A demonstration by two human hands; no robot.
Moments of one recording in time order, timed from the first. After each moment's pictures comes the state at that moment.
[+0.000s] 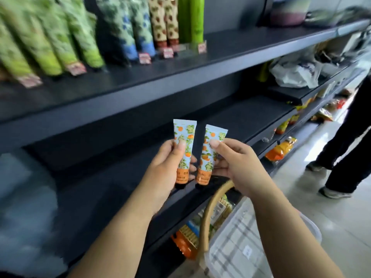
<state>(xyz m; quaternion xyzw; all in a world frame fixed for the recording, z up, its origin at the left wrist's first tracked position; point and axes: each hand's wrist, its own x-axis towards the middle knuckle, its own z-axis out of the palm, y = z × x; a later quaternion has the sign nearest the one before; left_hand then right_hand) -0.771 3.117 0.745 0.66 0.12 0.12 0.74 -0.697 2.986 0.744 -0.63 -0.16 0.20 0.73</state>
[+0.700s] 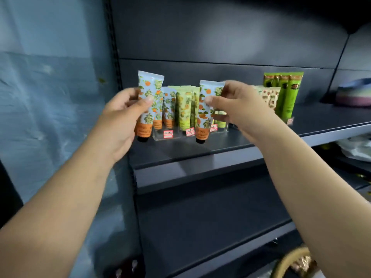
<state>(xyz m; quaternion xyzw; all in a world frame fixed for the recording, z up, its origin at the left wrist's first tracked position) -0.924 3.324 0.912 0.63 0.09 0.45 0.63 -0.799 3.177 0.938 -0.65 -0.45 0.06 0.61</state>
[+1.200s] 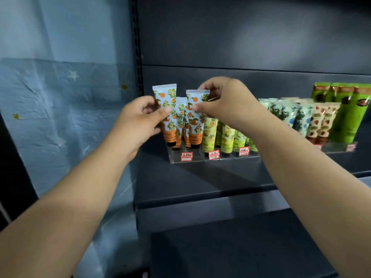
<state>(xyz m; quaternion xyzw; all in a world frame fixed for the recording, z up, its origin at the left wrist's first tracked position) -0.880 3.381 0.920 0.69 0.20 0.46 0.53 -0.760 3.270 0.962 -0.70 -0.56 -0.02 0.45</state>
